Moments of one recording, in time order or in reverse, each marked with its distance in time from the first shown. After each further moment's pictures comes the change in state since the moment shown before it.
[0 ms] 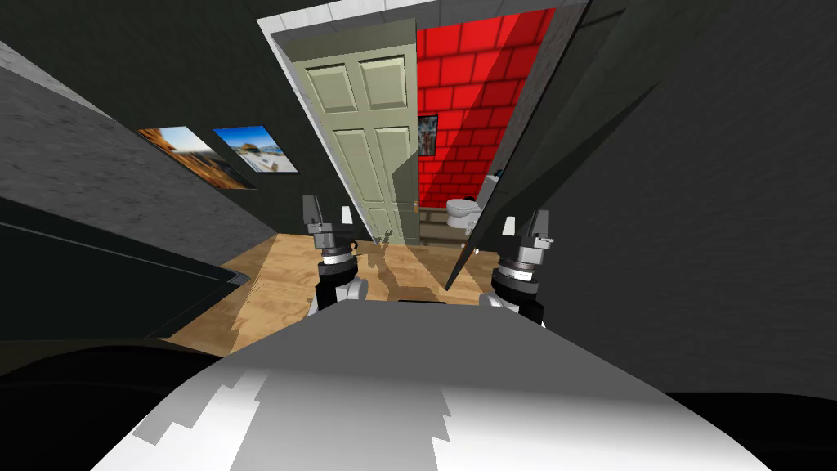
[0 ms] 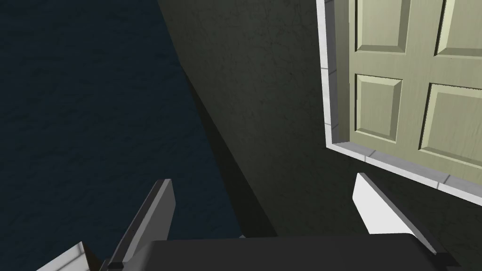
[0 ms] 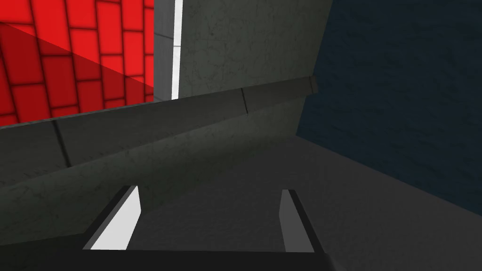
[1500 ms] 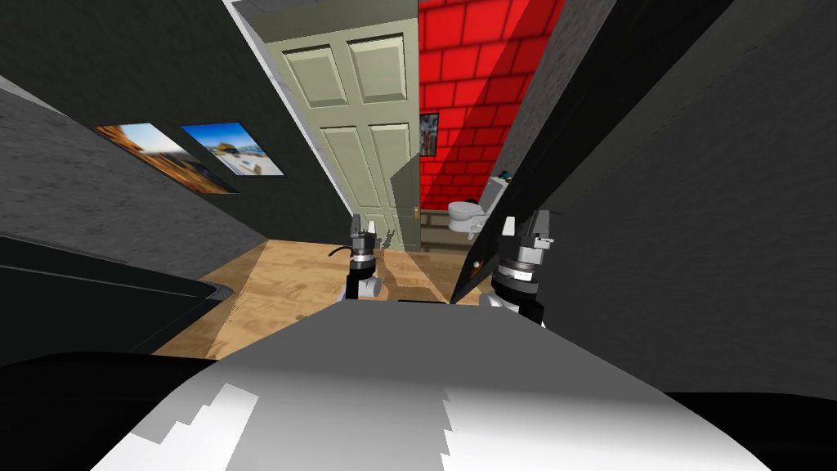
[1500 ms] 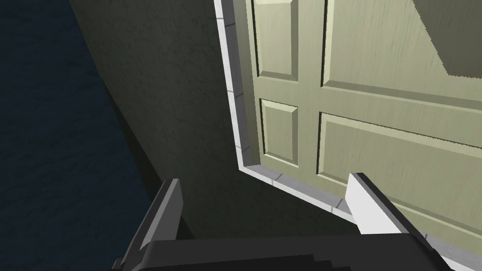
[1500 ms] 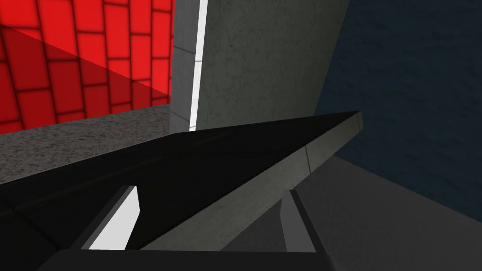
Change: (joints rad) arm -0.121 0.051 -0.068 0.346 0.104 -0.058 -0.066
